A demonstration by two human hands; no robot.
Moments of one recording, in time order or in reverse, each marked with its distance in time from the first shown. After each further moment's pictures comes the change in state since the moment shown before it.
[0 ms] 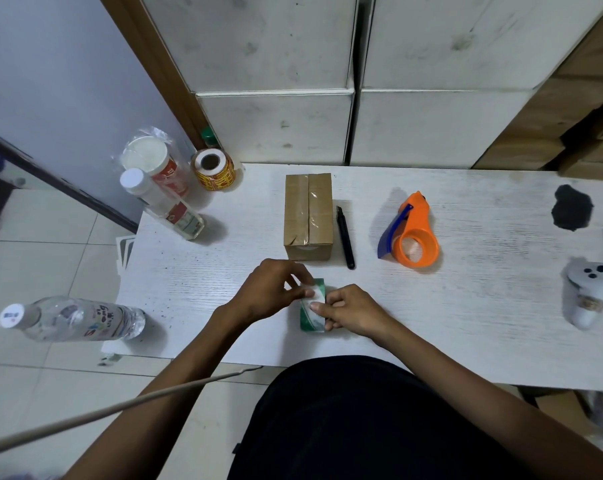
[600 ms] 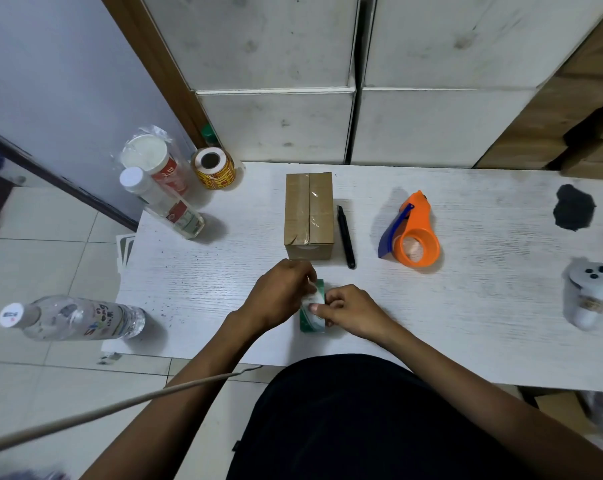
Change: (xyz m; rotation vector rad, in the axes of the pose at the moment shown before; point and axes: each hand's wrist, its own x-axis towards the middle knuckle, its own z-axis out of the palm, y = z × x) left_hand -0.001 0.009 0.018 0.228 0.090 0.072; right_hand -0.004 -0.006 0.001 -0.131 0.027 -0.042
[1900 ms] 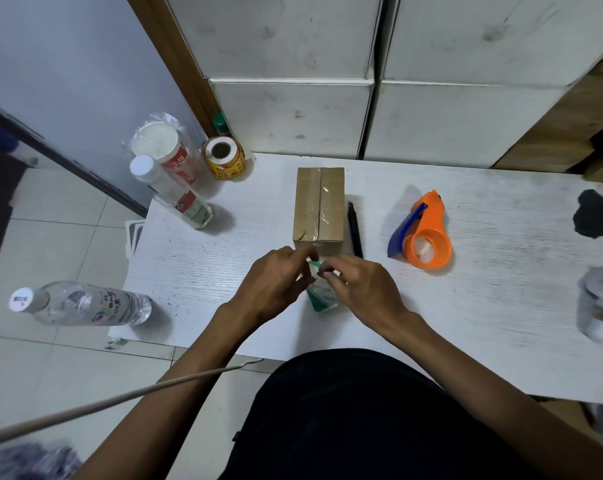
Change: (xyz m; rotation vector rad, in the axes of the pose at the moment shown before) left_hand -0.008 0.006 -0.028 0.110 0.159 0.118; right_hand 0.002 -0.021 -0.016 -0.542 0.496 -0.692
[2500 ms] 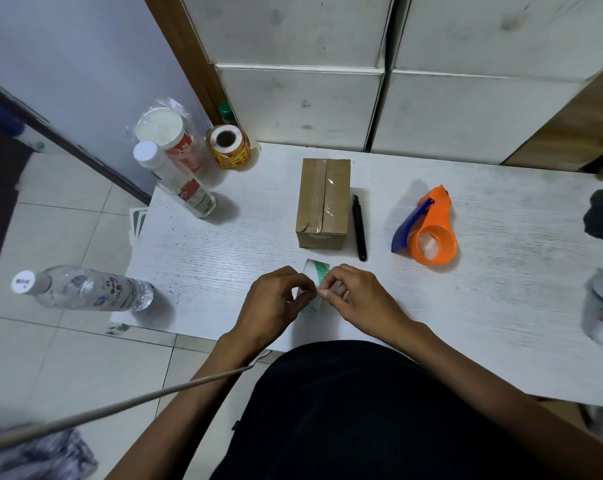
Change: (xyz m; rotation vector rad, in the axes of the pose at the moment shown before) left_hand -0.040 0.010 0.026 -0.251 0.061 -0.263; right_hand -0.019 0.005 0.008 0.356 -0.319 0.211
